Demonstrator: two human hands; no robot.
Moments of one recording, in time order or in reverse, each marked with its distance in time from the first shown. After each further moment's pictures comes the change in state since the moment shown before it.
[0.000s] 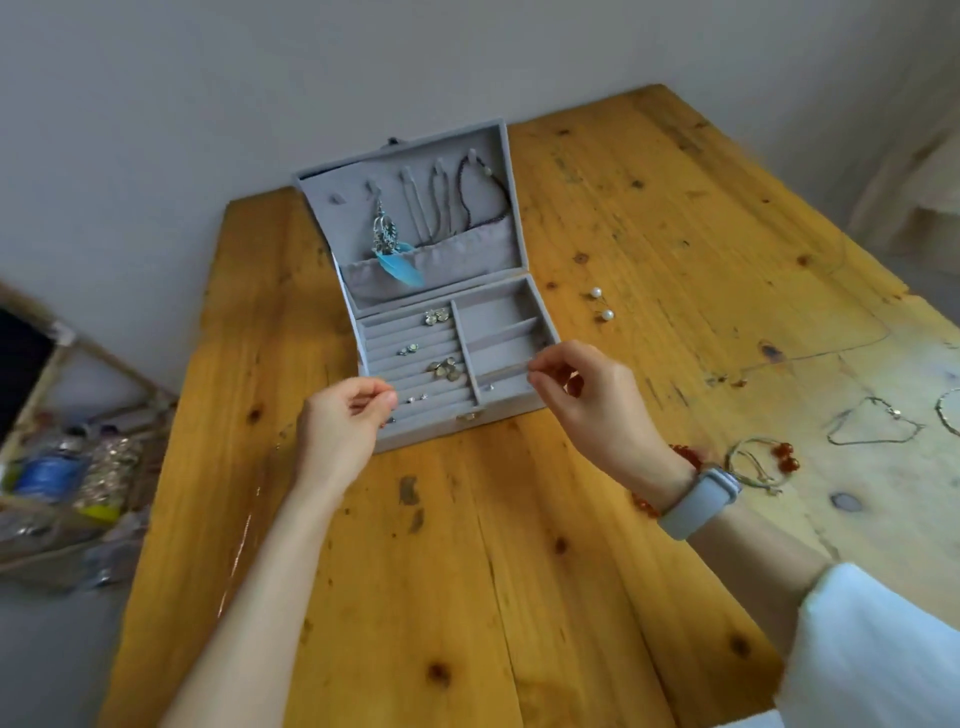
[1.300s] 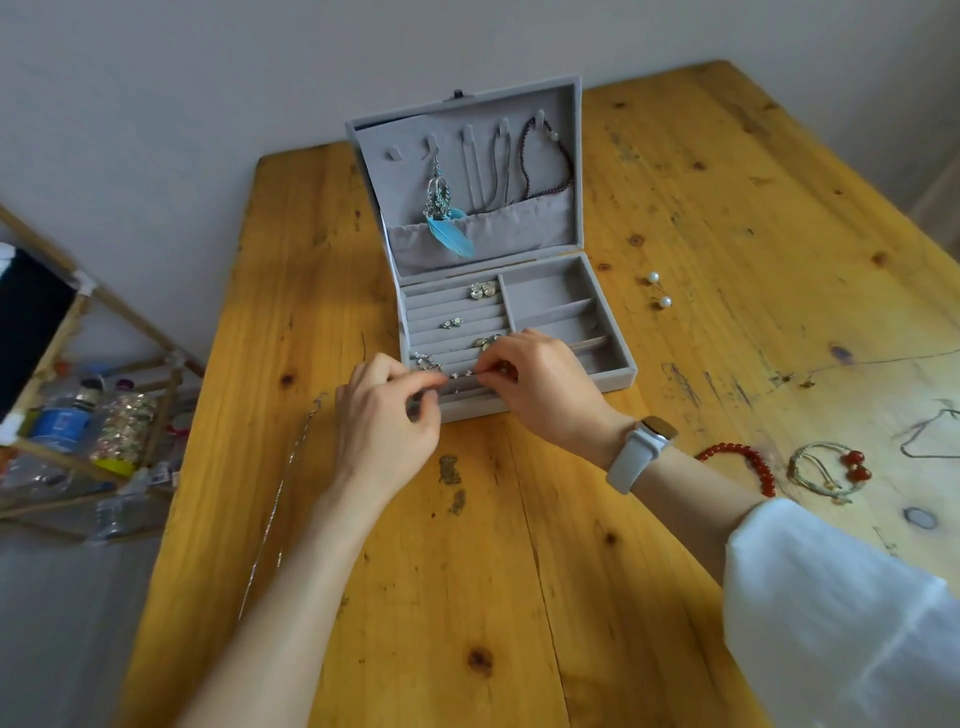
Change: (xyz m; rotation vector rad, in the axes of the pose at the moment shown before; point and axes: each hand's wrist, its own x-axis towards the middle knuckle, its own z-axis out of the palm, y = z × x) left_hand -0.006 -0.029 -0.001 0.412 0.086 0.360; right_hand 0.030 -0.016 0.073 -0.219 -0.266 -0.180
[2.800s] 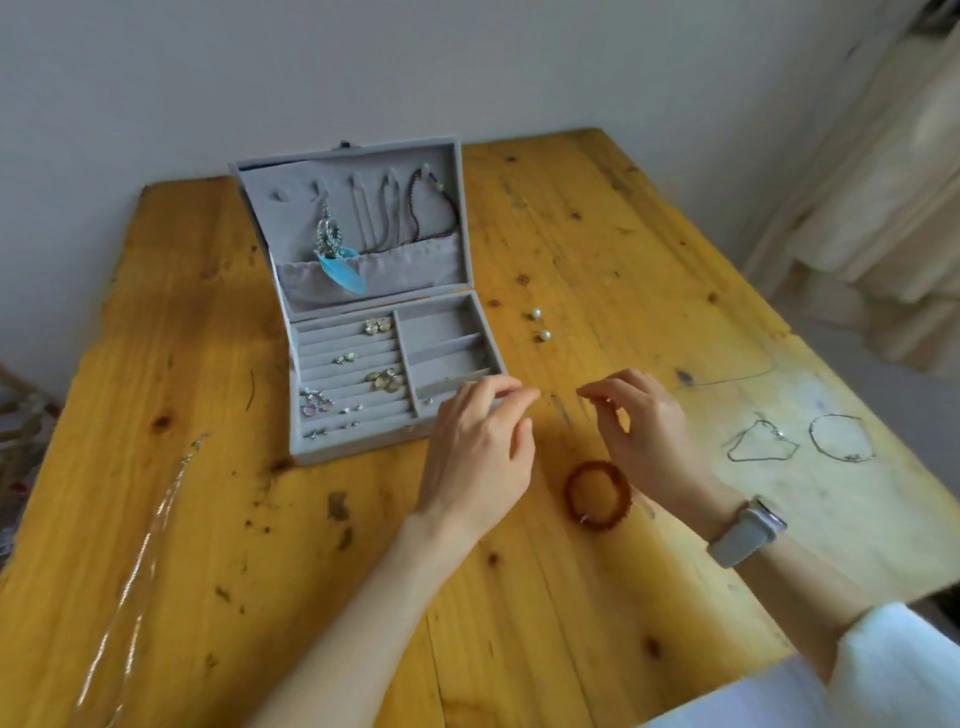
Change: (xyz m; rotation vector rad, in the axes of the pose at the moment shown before) left_hand -0.014 0.125 0.062 -0.199 -0.051 0.351; right_hand -0.098 0.081 -0.101 -0.257 0.256 0.201
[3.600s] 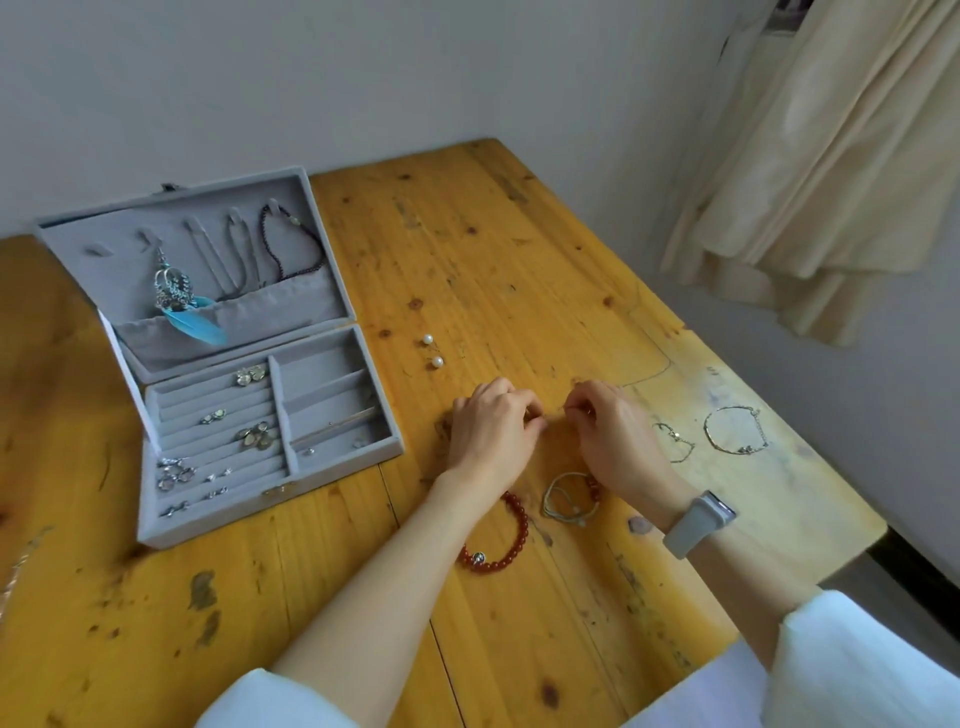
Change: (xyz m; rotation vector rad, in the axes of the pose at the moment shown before) left_hand 0.069 0.052 0.103 0.021 -0.314 -0.064; right_hand 0.000 0.068 -0.031 -0.047 -0.051 0.319
